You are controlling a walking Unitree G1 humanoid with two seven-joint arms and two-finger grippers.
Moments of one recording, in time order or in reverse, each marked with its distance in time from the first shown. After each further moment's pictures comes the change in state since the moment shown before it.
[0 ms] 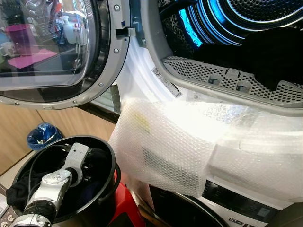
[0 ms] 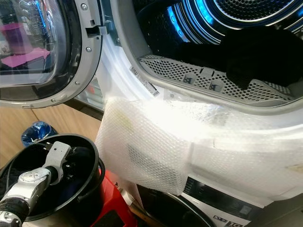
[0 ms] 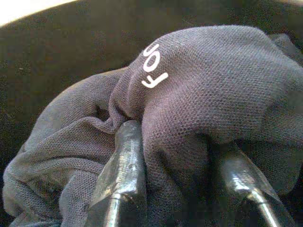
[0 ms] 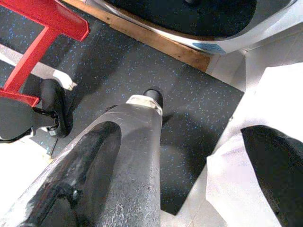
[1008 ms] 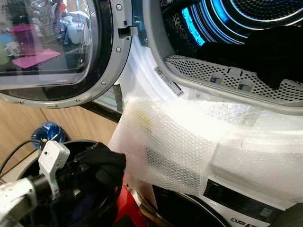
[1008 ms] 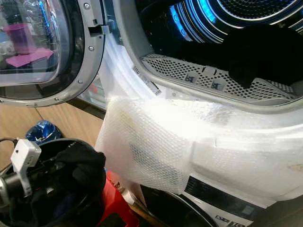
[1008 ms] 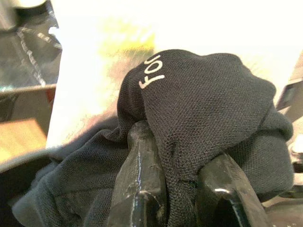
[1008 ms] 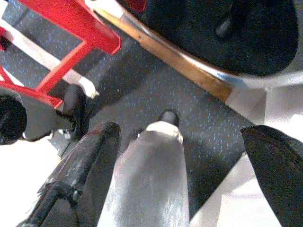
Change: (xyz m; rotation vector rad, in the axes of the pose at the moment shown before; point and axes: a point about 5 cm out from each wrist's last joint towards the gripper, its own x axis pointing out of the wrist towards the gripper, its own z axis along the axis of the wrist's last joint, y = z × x) left arm -0.138 -0.025 0.069 0.102 -0.320 -0.598; right arm 0.001 0.010 0.026 -0.124 -0.100 0.104
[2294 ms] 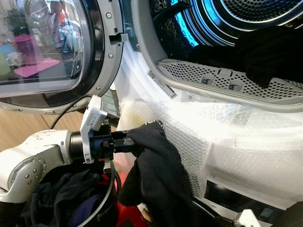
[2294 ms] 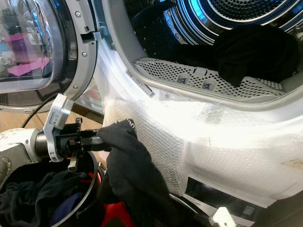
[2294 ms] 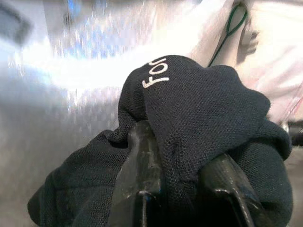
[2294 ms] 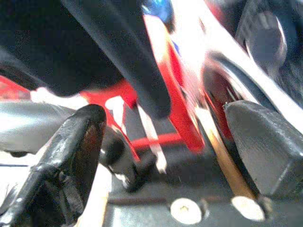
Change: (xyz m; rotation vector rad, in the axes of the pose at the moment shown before) left arm 0.066 -0.037 0.068 -0.045 -0.109 -0.567; right arm -0.105 -0.051 0.067 -0.345 -0.510 0.723
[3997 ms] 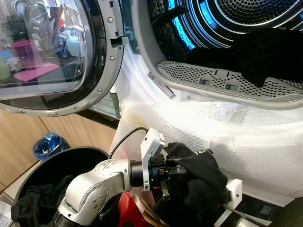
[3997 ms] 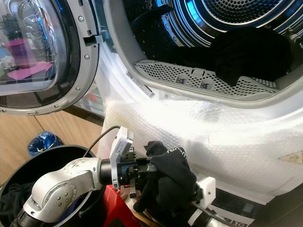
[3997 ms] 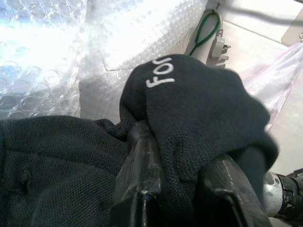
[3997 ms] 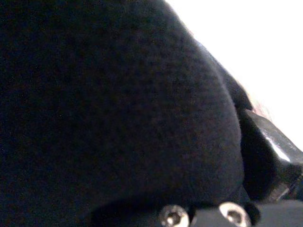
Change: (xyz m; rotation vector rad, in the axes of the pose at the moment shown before) left arm 0.096 -0.026 -0.041 -0.191 -0.133 -0.103; right arm 0.062 0.028 0.073 0.210 -0.534 -0.015
